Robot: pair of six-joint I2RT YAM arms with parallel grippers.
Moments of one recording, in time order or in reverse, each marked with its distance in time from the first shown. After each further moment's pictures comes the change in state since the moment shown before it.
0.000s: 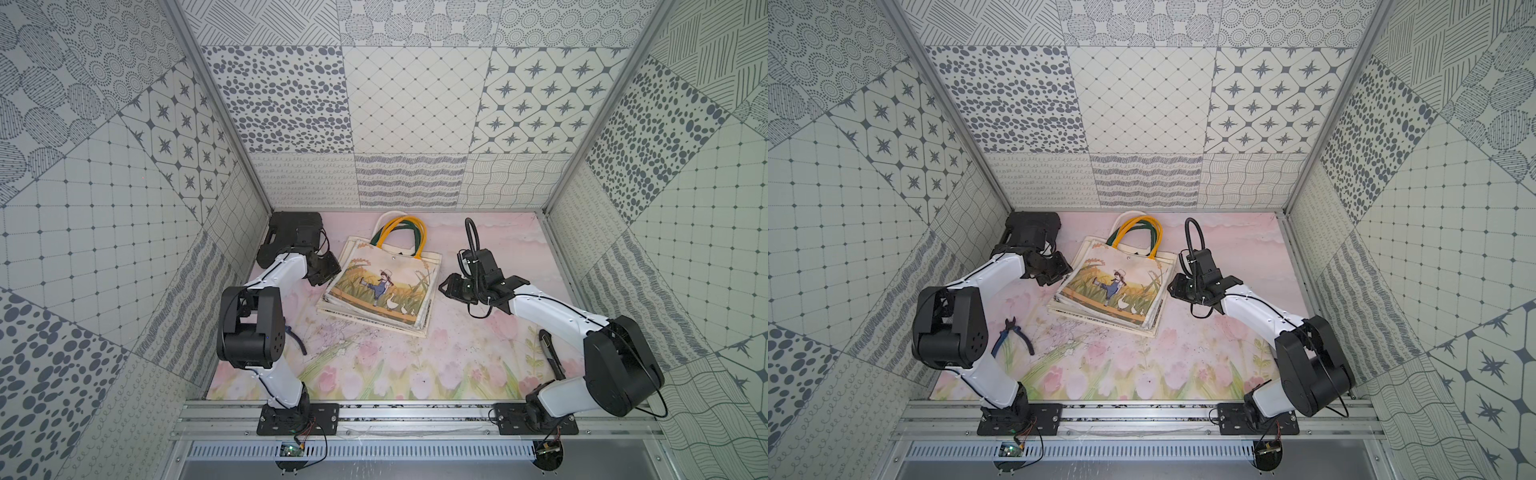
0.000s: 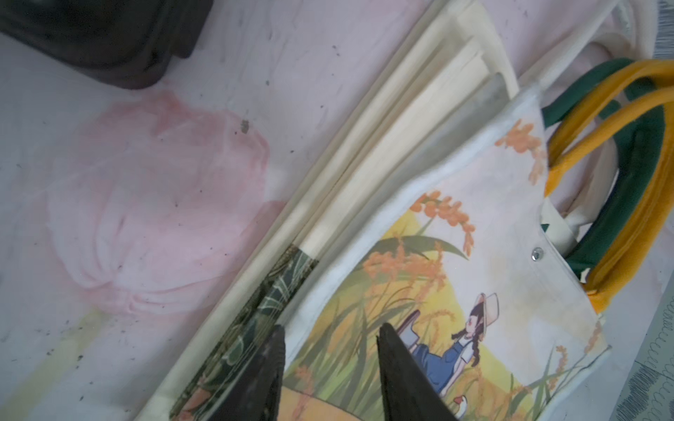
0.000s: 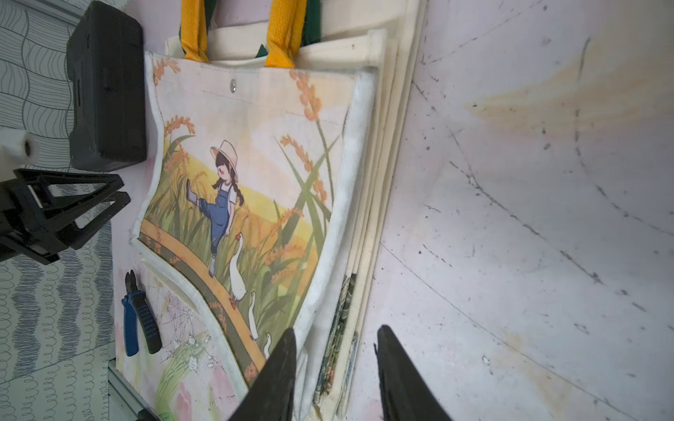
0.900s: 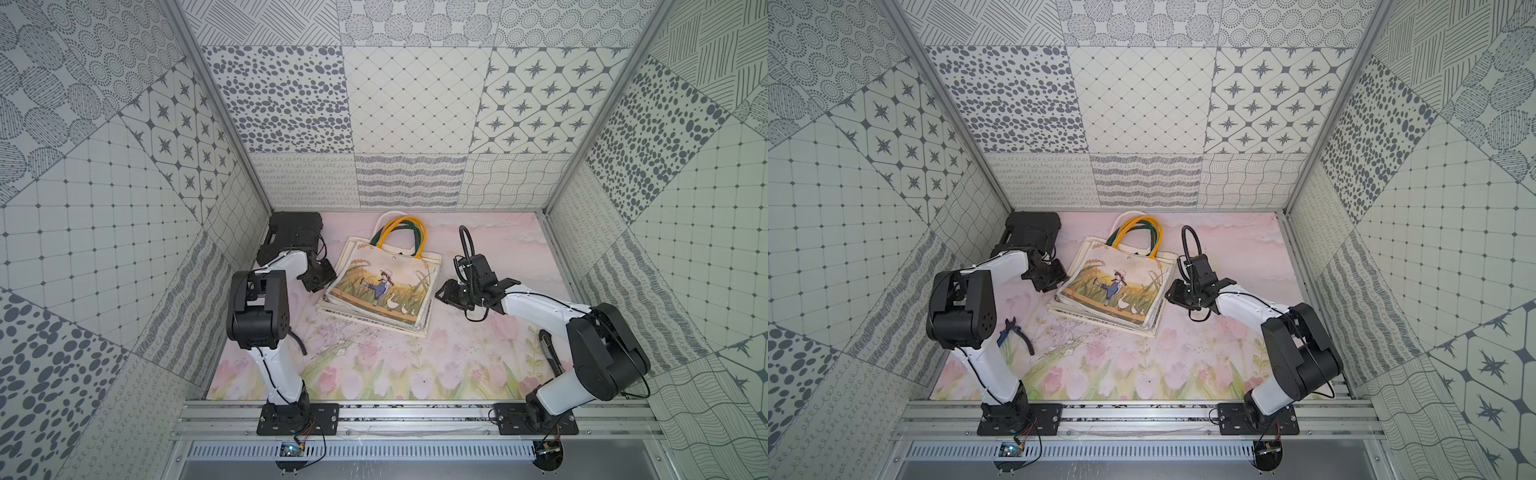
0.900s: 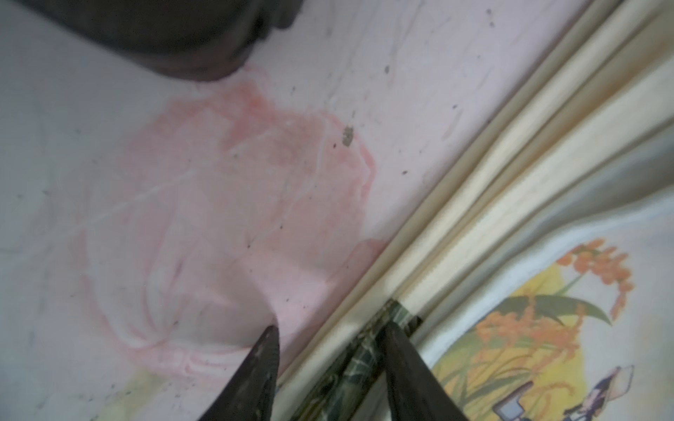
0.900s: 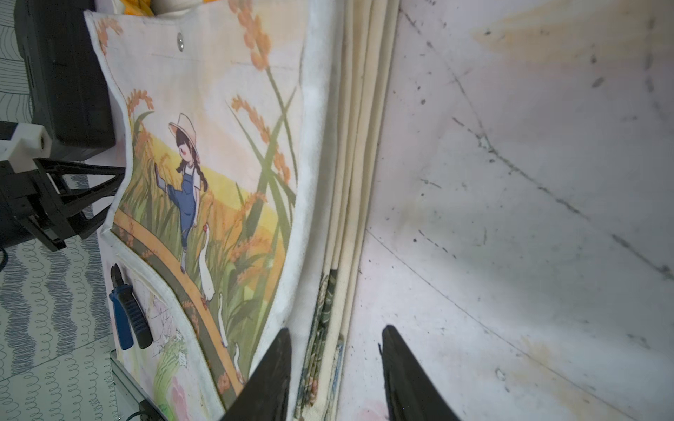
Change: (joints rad) left arm 0.023 0.142 0.027 -0.010 -0.064 0.034; right arm -0.020 0.092 -0.029 0.035 -0.045 0.039
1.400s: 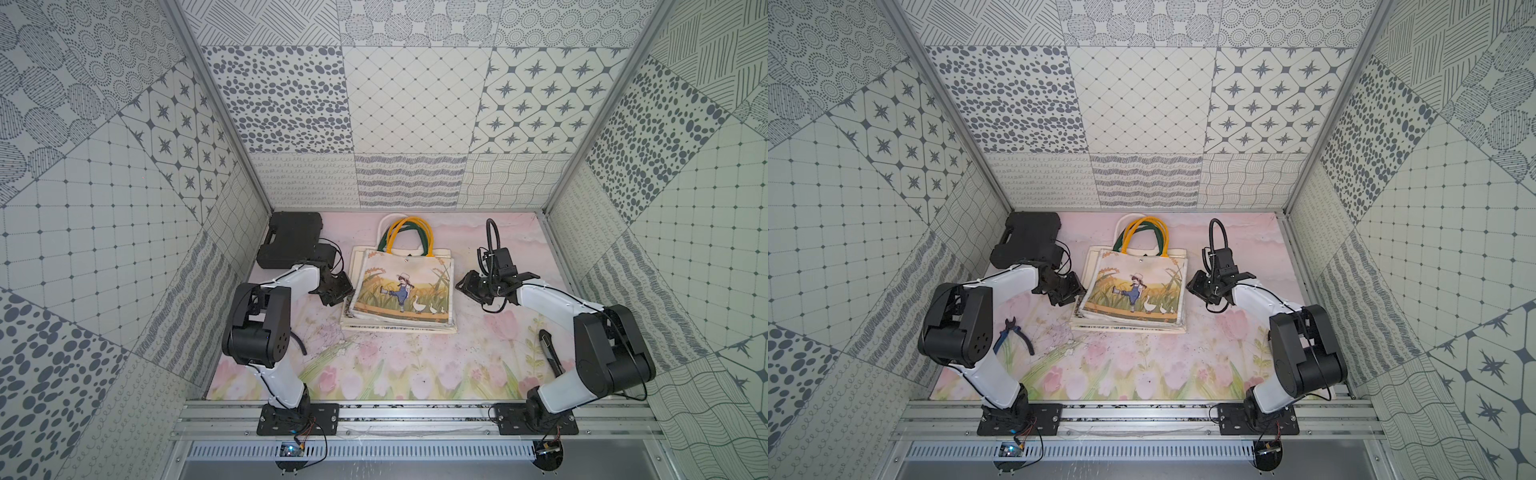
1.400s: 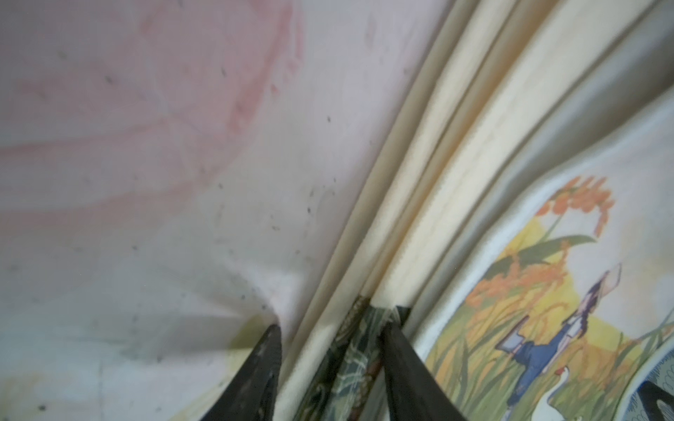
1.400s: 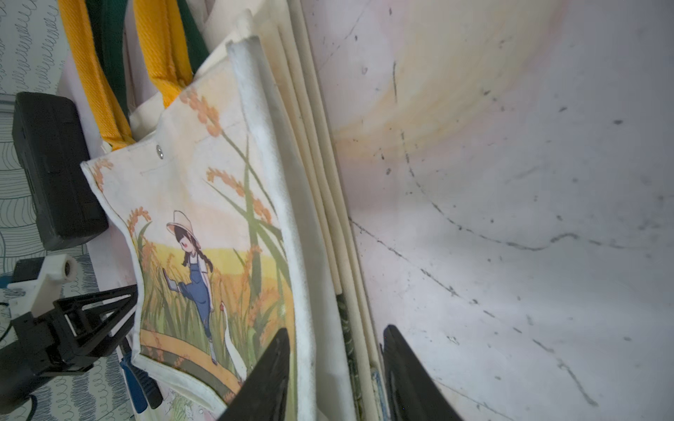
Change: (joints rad) left arm -0.156 -0.160 -0.202 0.035 0.104 -0.095; right arm -0.198 -0.021 0.017 -0.066 -0.022 -0.008
